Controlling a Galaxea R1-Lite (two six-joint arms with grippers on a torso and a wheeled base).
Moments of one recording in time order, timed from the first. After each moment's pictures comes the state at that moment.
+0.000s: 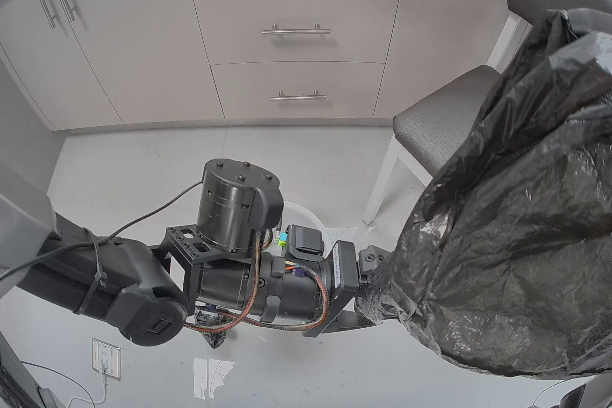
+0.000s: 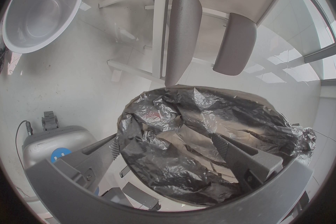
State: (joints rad) left arm -0.79 1.87 -0.88 -0.58 -0.74 -1.18; right arm 0.88 1.20 -1.38 0.20 0.33 0.50
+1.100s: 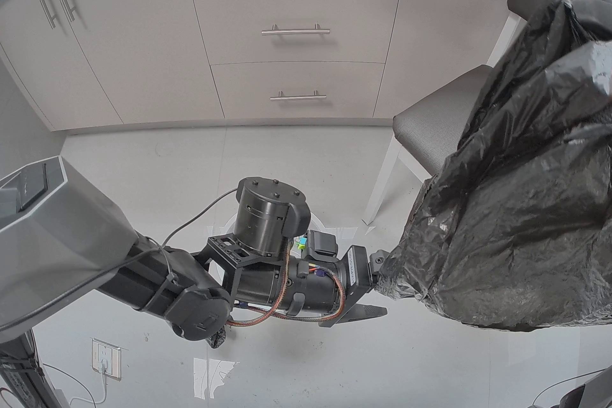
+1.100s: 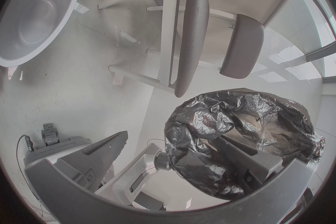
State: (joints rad) left arm -0.77 2.05 -0.95 -0.68 -0.75 -1.14; right arm 0.89 1.20 -1.39 0.20 0.33 0.51
